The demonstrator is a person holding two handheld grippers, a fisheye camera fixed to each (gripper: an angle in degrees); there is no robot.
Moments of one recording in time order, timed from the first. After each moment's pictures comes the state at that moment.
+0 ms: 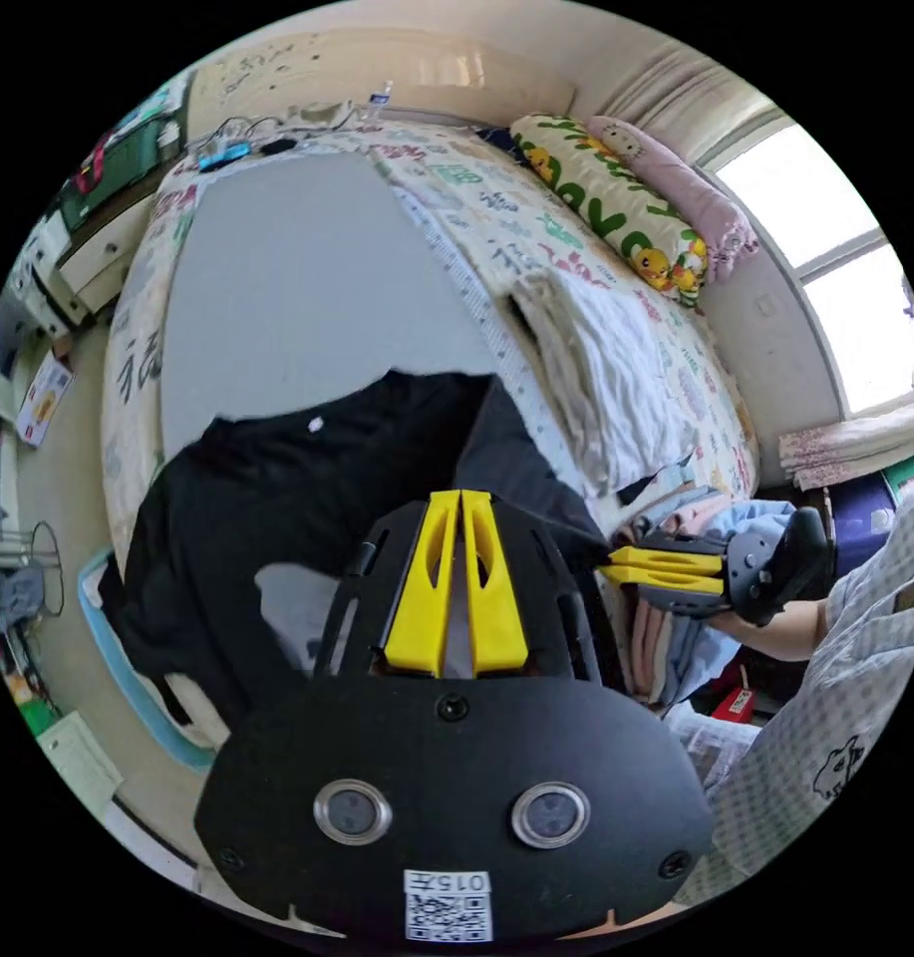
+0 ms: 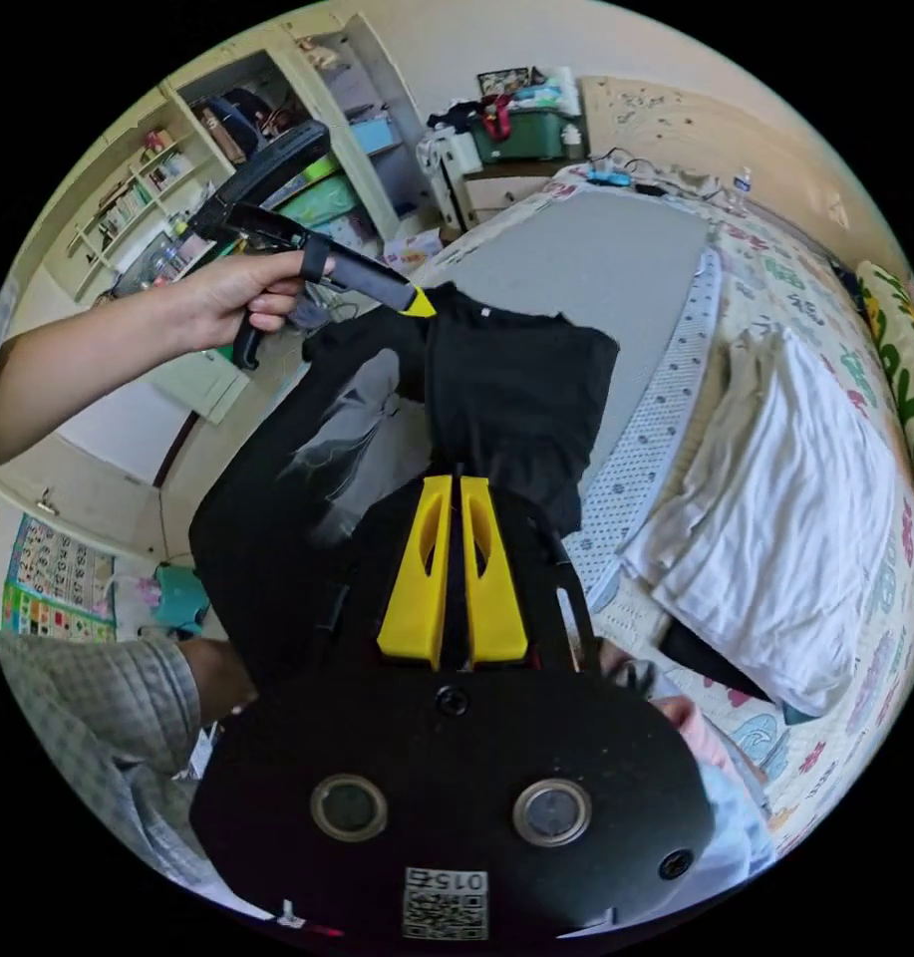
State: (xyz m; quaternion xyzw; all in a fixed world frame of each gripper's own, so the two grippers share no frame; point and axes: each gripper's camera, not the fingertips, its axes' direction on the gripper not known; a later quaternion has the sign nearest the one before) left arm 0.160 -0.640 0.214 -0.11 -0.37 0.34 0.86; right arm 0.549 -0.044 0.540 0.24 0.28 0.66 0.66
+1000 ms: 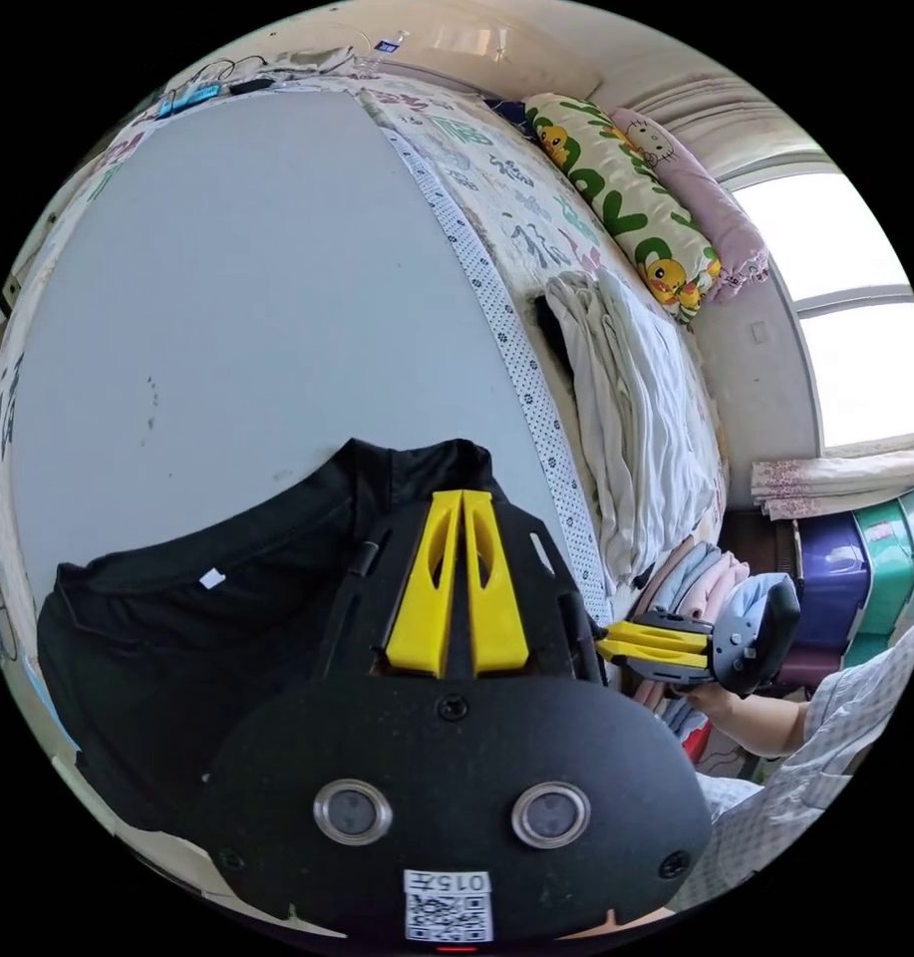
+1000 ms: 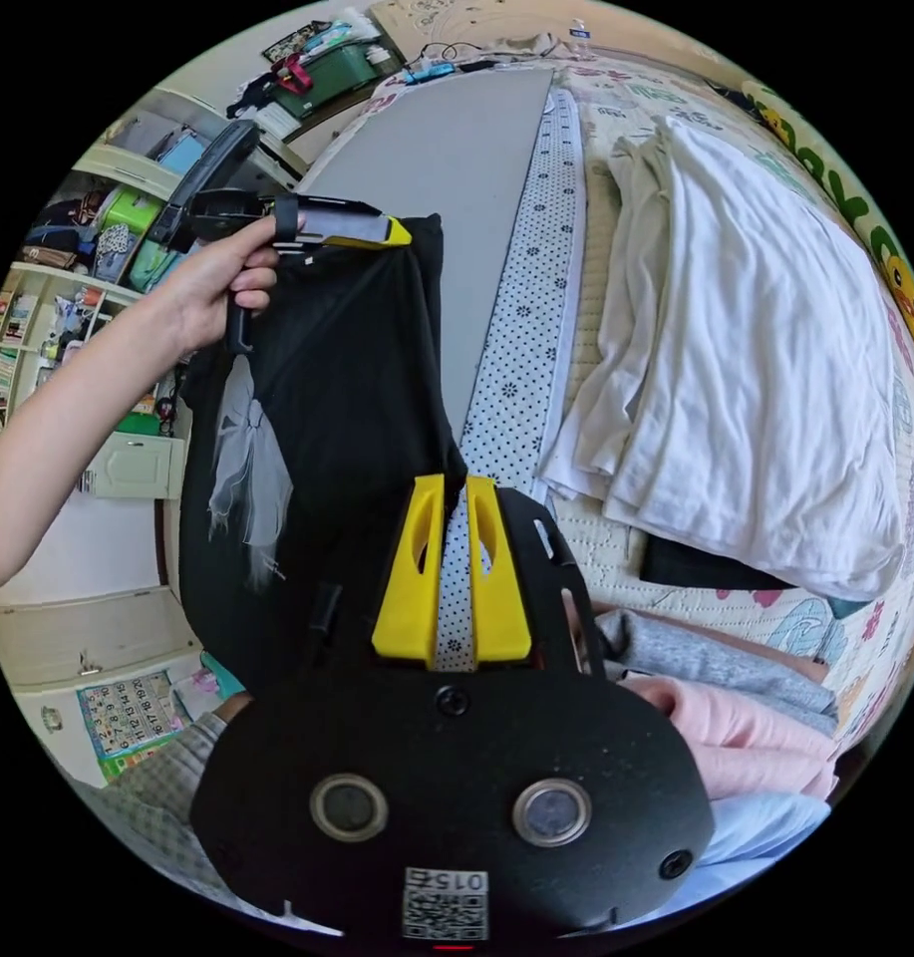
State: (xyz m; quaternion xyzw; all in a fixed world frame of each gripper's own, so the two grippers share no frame) left arm 0.160 -0.769 0.342 -0.16 -0.28 0.33 0.89; right arm 0.629 0.097 0.548 0.24 0.18 0.81 0.50
